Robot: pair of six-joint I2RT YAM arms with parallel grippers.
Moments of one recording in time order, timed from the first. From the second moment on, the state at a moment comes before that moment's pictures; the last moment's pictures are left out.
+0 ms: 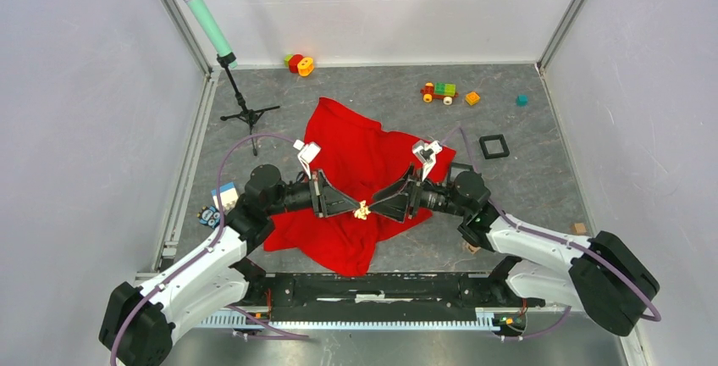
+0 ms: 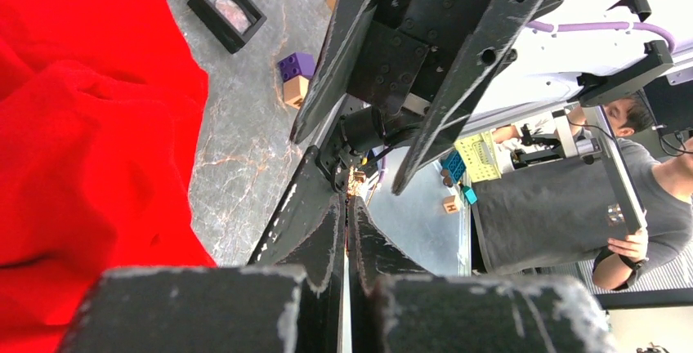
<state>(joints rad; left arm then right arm) -0.57 0.83 0.41 0.27 0.73 -0.84 0.75 1.10 0.36 0.81 -0.59 0.72</state>
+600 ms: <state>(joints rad) -0.57 0.83 0.41 0.35 0.74 -0.85 0.76 1.20 0.35 0.98 -0.68 0.80</state>
